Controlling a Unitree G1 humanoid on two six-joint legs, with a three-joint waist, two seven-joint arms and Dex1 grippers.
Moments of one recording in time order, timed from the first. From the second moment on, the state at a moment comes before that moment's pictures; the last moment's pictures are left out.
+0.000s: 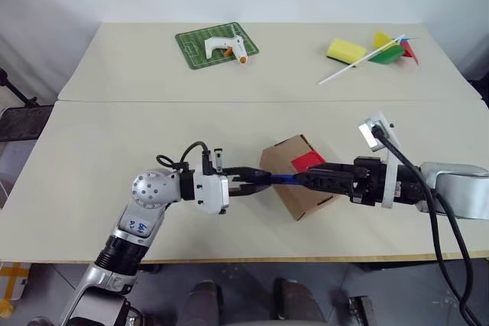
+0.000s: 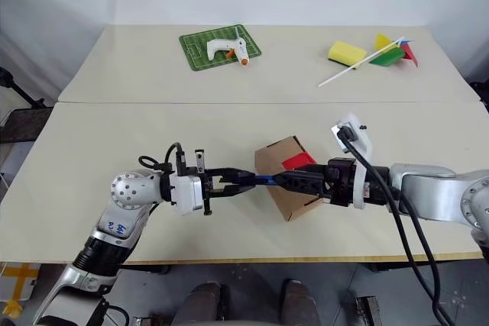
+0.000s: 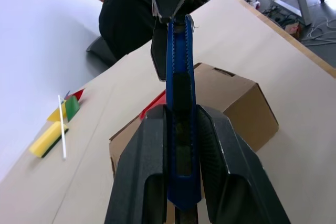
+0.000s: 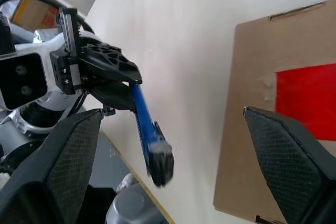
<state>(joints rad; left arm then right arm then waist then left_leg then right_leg) -0.41 0.44 -0.22 -0.03 -0.15 -0.45 -0.96 -0.40 -1.13 0.00 -0.38 1.95 1.02 0.03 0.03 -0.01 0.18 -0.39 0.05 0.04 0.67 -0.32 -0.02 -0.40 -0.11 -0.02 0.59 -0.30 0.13</state>
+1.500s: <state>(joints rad) -0.45 0.65 0.07 0.10 -0.53 0.38 -0.98 -0.19 -1.25 -0.48 -0.36 1.52 1.09 0.38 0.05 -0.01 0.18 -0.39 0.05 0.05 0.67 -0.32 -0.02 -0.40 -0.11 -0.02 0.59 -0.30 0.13</state>
